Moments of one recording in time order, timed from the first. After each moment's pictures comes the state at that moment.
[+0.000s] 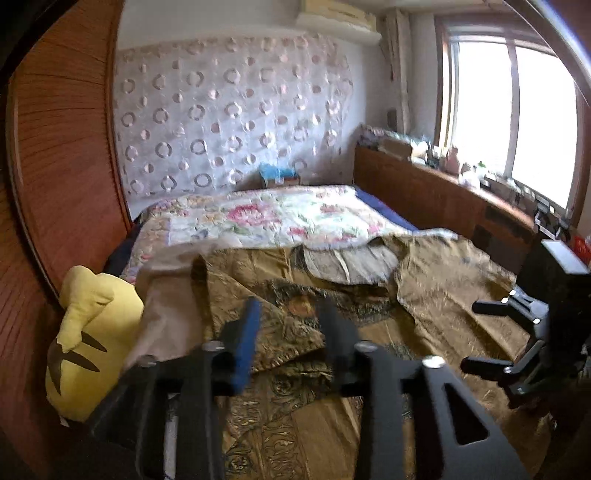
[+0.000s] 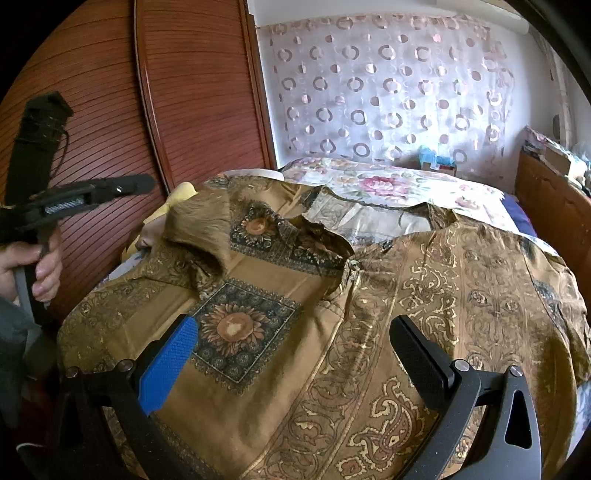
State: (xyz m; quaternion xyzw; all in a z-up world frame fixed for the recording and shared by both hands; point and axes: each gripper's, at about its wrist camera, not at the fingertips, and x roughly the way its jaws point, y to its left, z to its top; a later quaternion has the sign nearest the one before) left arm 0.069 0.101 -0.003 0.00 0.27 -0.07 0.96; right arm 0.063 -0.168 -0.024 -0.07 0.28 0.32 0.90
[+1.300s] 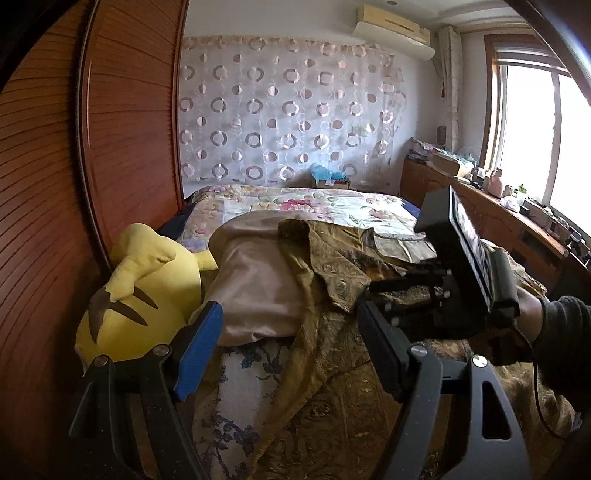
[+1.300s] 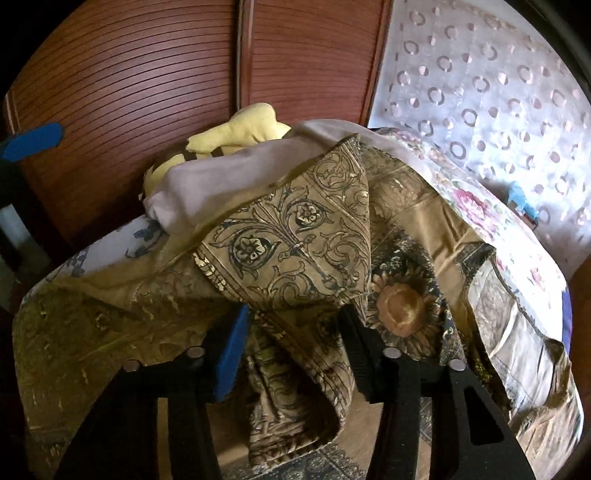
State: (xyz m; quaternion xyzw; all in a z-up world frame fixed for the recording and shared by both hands) left arm 0.024 0.167 -0.044 -0.04 0.27 0.02 0.96; right arm 0.164 0.047 -0.043 -0.26 0.32 0.42 0.81
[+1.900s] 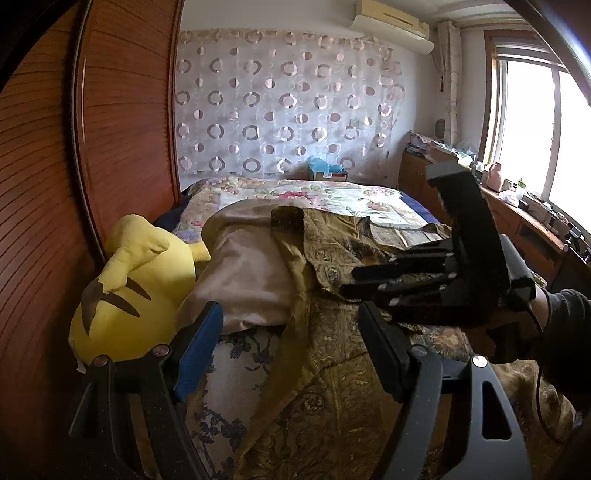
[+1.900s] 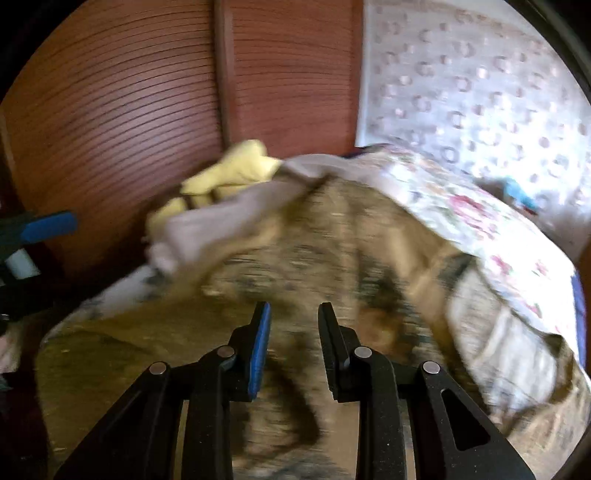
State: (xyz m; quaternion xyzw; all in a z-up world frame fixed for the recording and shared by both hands) left arm 0.026 0.158 -0.052 -0.04 0.28 0.02 0.96; right arm 0.156 0.044 -0.025 -0.20 0.30 0.46 0.81
